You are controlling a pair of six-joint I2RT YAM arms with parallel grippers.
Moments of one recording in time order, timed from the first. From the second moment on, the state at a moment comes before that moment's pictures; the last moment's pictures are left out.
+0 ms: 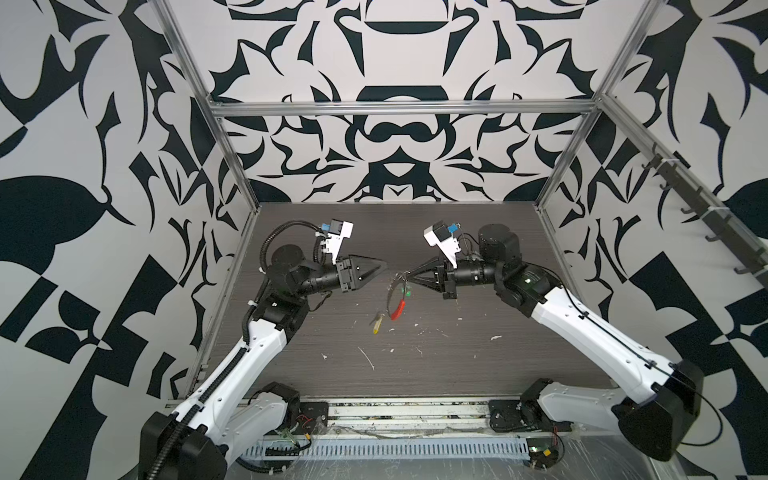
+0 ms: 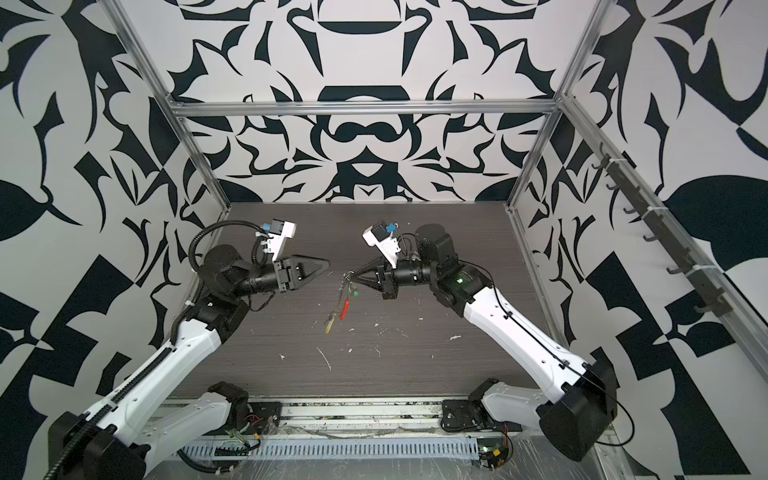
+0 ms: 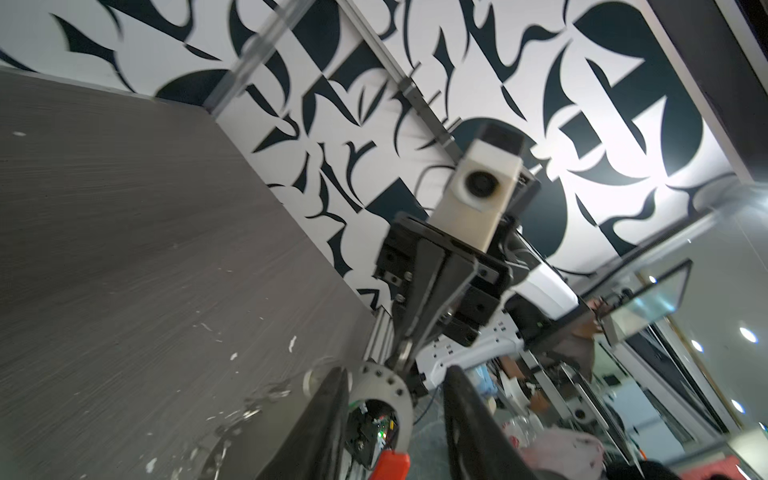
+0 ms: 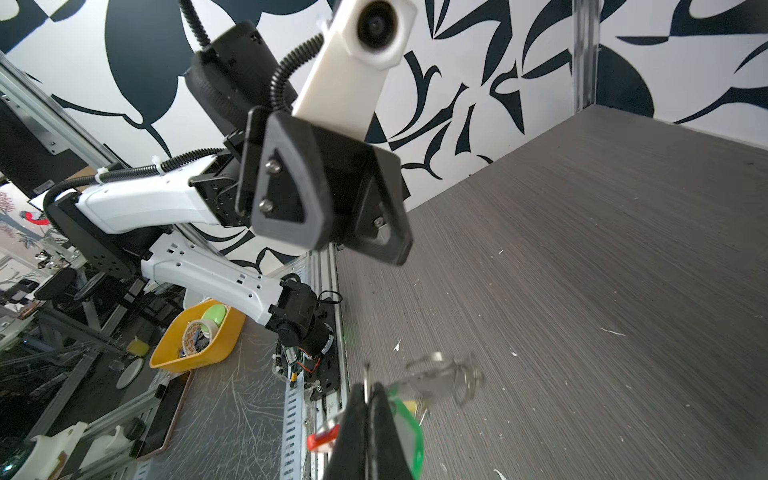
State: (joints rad) left arm -0.43 1.00 0.78 0.29 0.99 -0.87; right arm 0.60 1.22 1.10 -0.22 -0.91 0.22
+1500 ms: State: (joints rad) left arm -0.52 1.08 0.83 0.27 1.00 -0.71; right arm 0.63 1.24 1.18 -0.30 -0.89 0.26
